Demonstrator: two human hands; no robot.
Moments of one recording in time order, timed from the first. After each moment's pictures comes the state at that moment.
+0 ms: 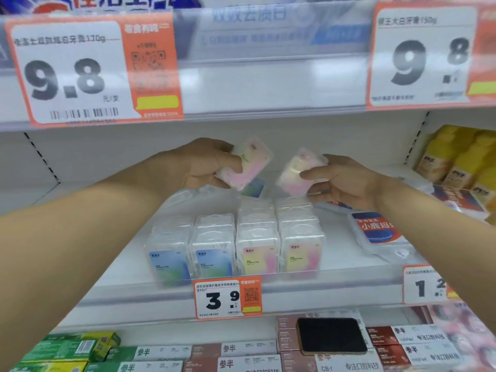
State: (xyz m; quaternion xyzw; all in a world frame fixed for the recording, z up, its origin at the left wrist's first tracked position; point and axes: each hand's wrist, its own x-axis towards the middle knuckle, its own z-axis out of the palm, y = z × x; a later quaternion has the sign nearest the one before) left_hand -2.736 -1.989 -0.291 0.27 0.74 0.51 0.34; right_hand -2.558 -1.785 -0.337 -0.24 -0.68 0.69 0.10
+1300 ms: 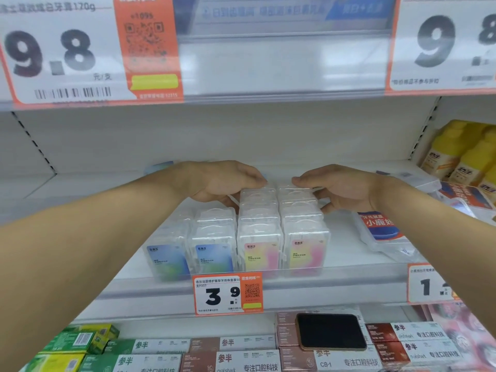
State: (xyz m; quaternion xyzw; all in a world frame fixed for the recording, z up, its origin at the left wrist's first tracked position) left_hand -2.722 -1.977 -0.325 0.40 0.77 0.29 0.41; right_hand -2.560 -1.794 -0.344 -0.25 -0.75 0.61 -0.05
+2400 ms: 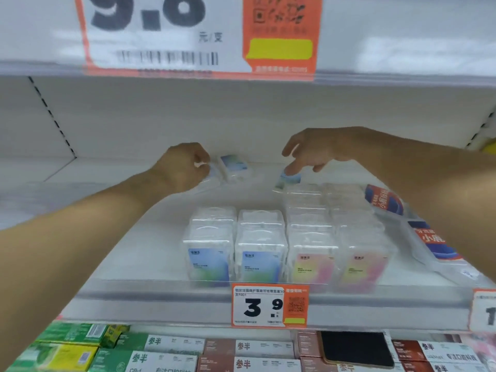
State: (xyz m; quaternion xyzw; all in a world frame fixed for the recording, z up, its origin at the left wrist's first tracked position) left_hand -2.824 -2.055 -0.358 0.35 0.90 0.26 -0.02; right_hand -2.691 -1.820 -0.306 -0.24 -0.93 0.25 -0.10
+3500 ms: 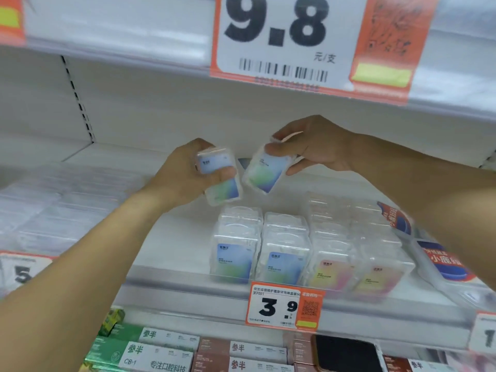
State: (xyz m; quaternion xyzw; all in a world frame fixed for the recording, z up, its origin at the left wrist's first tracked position) left_hand -2.804 -2.105 -0.363 0.33 0.77 0.54 0.06; right_hand -2.701 -1.884 -0.284 -0.17 -0.86 0.47 0.04
